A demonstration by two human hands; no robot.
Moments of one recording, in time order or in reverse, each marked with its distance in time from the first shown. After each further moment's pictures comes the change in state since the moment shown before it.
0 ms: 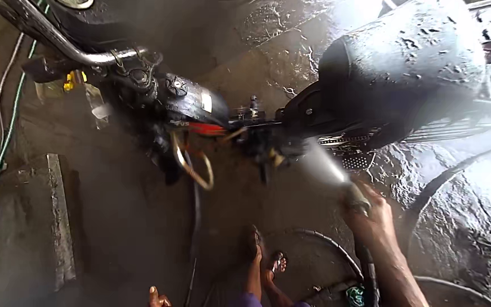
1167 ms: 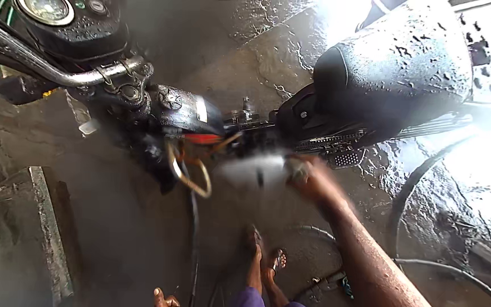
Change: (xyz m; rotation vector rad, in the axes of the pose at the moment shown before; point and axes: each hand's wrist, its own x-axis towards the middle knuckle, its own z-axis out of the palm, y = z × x) left_hand 0.008 0.062 0.029 -0.111 -0.040 -0.078; right_hand 0.068 -0.130 0.040 -0.014 -0.454 -0.044
